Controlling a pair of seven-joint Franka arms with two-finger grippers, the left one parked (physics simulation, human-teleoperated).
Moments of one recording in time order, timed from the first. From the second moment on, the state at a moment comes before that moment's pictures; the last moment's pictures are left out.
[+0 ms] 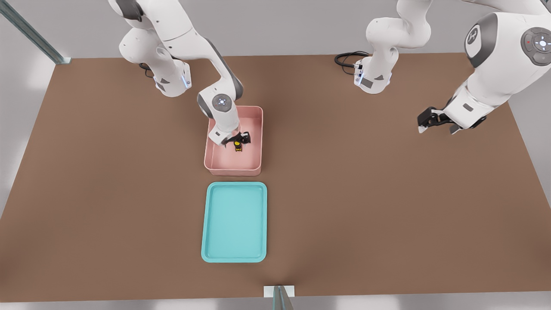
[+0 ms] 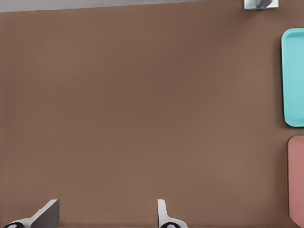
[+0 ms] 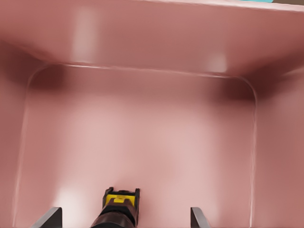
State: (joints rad) arm 1.06 0.29 -0.30 -2.38 0.11 2.72 0.64
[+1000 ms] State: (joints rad) arm 0.77 0.68 -0.30 -1.50 0.21 2.44 0.57
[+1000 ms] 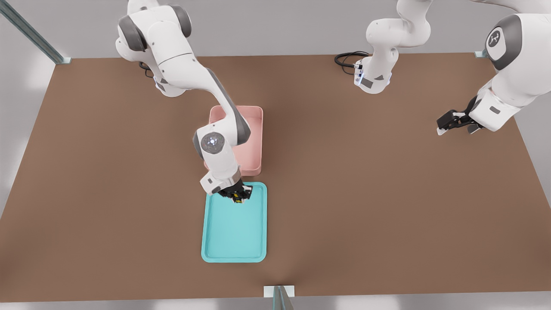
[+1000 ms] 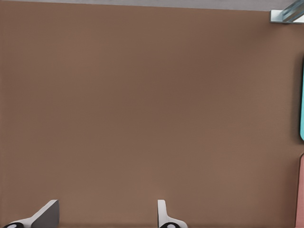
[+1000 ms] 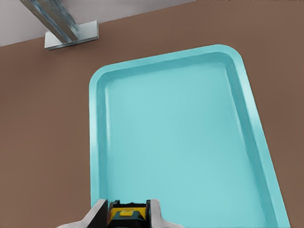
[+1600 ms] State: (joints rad) arm 0.22 0.40 -0.14 -1.19 0.09 1.77 0.21
